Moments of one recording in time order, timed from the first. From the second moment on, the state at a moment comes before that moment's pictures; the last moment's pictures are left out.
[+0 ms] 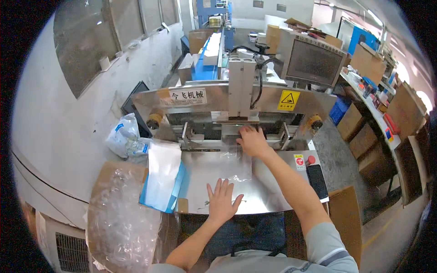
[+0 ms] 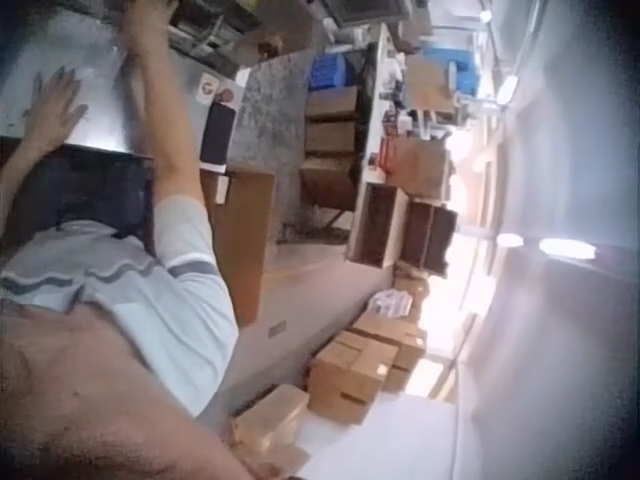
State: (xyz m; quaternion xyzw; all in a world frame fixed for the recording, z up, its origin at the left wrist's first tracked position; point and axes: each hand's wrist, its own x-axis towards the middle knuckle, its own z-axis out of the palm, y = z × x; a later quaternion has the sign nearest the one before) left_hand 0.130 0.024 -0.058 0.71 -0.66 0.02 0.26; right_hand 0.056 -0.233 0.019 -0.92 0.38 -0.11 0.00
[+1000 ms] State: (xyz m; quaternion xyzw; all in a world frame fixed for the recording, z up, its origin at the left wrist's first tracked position) left_hand 0.135 0.024 -0.056 0.73 -0.54 0.03 0.43; right_hand -0.029 -0.188 0.005 -0.76 0.34 -0.30 0.47
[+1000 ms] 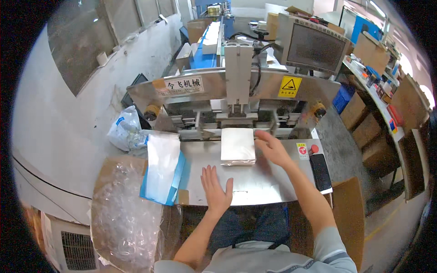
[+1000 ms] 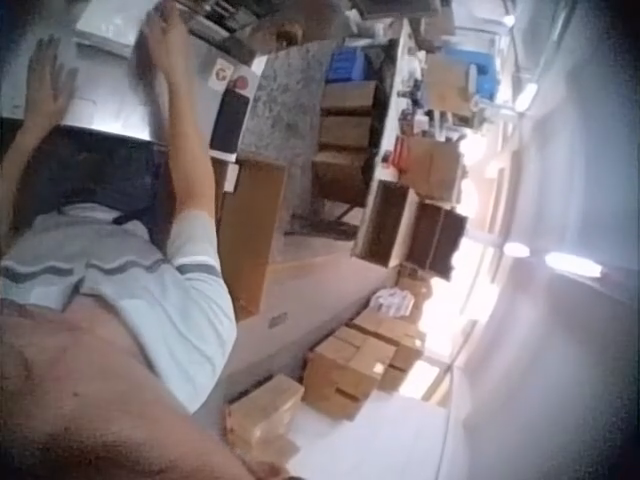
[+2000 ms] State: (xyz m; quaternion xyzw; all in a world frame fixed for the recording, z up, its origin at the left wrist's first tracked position) left_hand 0.080 -0.006 0.016 0.50 -0.72 0.04 0.47; right_hand -0.103 -0.121 0.021 -0.45 0.39 -0.25 0.76
